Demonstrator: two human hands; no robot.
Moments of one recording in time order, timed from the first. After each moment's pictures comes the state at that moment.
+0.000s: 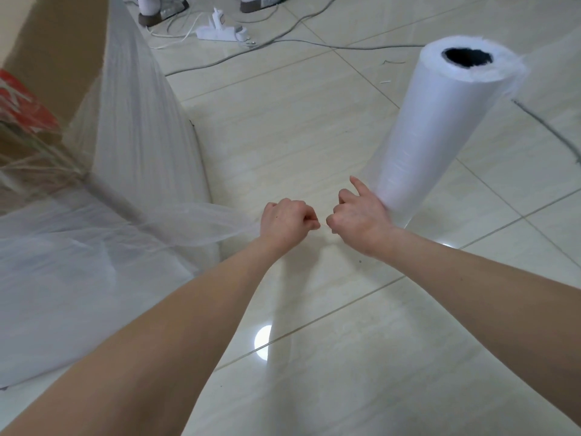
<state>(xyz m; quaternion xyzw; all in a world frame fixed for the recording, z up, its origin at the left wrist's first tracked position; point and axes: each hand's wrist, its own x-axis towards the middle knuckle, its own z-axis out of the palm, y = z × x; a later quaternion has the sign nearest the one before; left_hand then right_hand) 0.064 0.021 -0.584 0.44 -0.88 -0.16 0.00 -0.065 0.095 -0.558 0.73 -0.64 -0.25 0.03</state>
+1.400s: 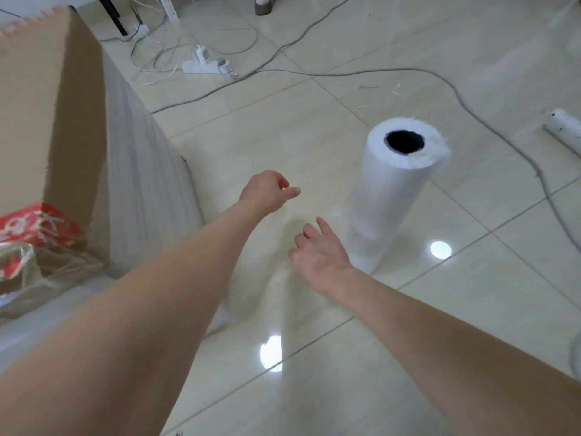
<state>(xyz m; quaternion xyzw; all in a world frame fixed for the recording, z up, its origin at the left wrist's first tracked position) 0.026 -0.054 -0.495 0.52 -0.81 -0.27 0.02 -0.026 0.099 -0.510 0.73 -0.66 -0.18 -0.05</state>
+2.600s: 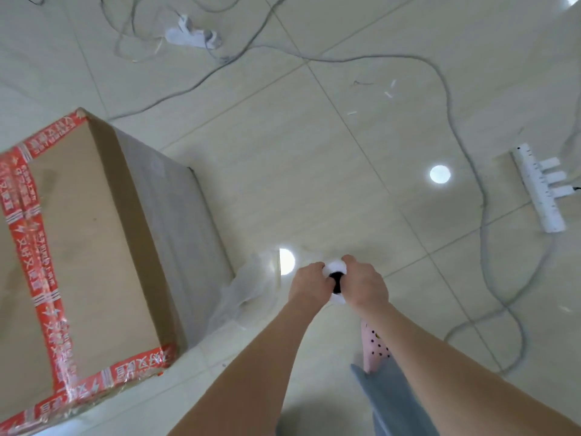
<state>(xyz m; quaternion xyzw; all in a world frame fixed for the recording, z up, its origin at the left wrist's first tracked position) -0.087 0.031 -0.300 0.58 -0.65 -0.44 -0.24 -0.175 0.083 -0.295 0.31 -0.83 0.00 -0.47</state>
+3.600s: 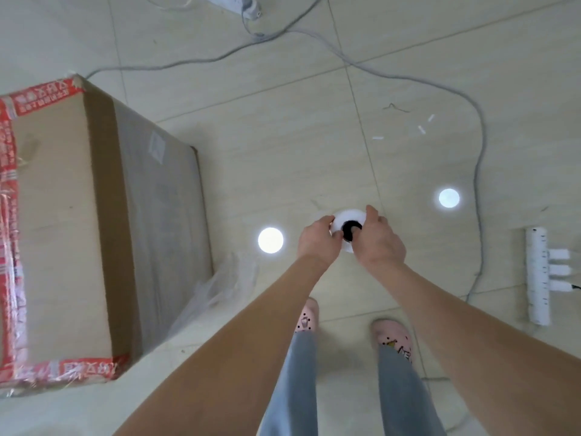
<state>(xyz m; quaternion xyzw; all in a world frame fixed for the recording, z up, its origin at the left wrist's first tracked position) -0.199 -0.097 -0.305 0.66 -0.56 -0.51 -0.06 -0.303 -0.070 -0.310 0.39 -0.84 -0.04 -0.39</state>
